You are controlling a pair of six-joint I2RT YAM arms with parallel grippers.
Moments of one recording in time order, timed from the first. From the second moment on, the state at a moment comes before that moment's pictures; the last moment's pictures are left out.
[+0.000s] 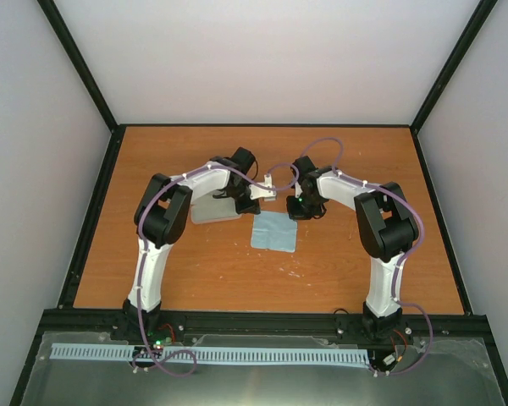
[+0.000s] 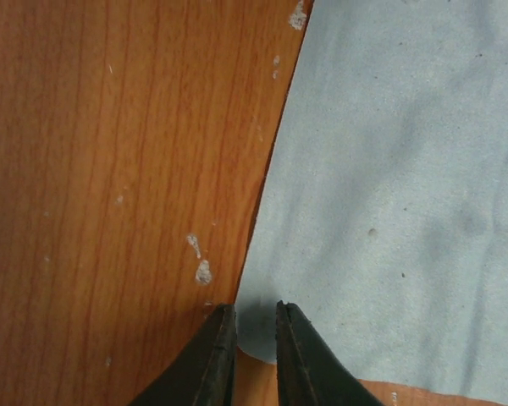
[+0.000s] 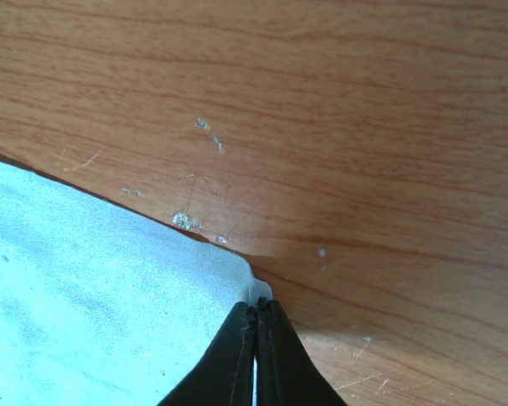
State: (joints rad) left arm -0.53 2.20 1.63 -0.76 0.40 0.85; right arm 0.44 1.97 1.32 -0.73 -0.19 0.30
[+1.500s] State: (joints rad) left arm -0.53 2.15 1.68 -0.80 0.44 0.78; right arm 0.44 1.83 1.20 -0.63 -0.17 0.32
